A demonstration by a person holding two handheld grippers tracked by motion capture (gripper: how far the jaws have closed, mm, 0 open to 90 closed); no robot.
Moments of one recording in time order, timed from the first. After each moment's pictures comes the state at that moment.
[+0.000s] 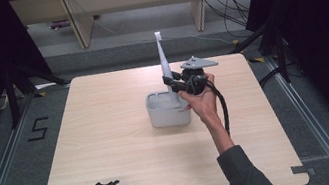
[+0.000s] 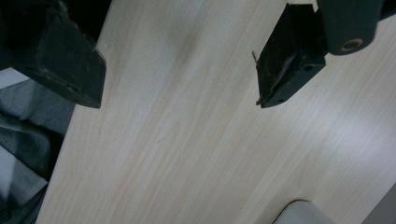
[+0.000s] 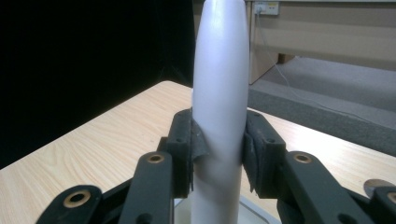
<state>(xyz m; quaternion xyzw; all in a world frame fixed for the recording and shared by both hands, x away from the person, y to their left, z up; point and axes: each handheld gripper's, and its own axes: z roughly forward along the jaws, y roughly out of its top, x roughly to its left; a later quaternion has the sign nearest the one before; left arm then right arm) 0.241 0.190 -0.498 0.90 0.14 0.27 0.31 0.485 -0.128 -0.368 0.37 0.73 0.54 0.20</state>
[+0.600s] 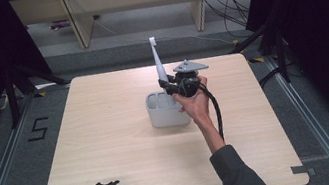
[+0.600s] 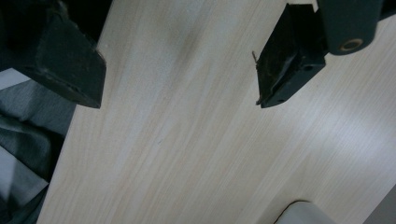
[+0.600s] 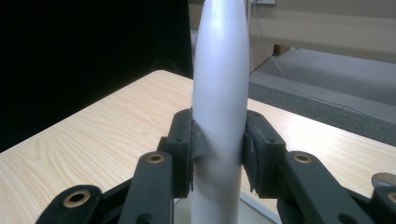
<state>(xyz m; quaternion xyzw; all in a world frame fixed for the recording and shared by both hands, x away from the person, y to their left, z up) 0.241 0.190 -0.499 0.90 0.14 0.27 0.31 0.495 -0.113 -0.387 0.38 0.73 0.53 0.22</state>
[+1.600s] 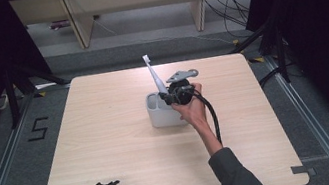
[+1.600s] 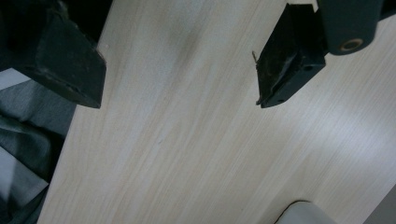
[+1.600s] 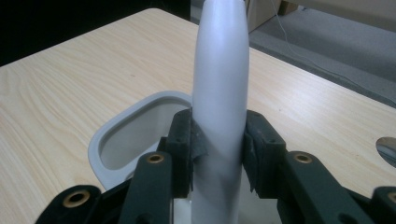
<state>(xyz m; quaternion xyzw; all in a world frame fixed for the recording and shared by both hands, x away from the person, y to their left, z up) 0.240 0.190 -0.499 0.90 0.14 0.27 0.31 0.500 -0.101 -0.417 0.36 0.80 0.44 0.20</state>
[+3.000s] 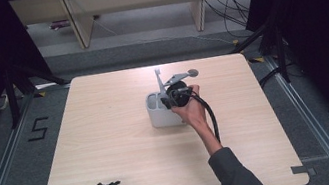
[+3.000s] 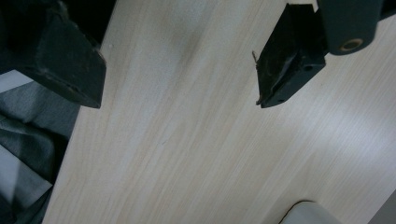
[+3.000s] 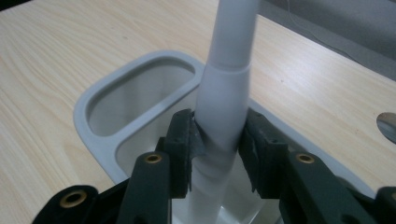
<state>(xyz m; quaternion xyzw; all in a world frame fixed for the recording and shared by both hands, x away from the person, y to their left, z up) 0.240 0.189 -0.499 0.91 0.13 0.26 0.30 0.499 -0.097 -0.421 0.37 0.83 0.37 0.19</state>
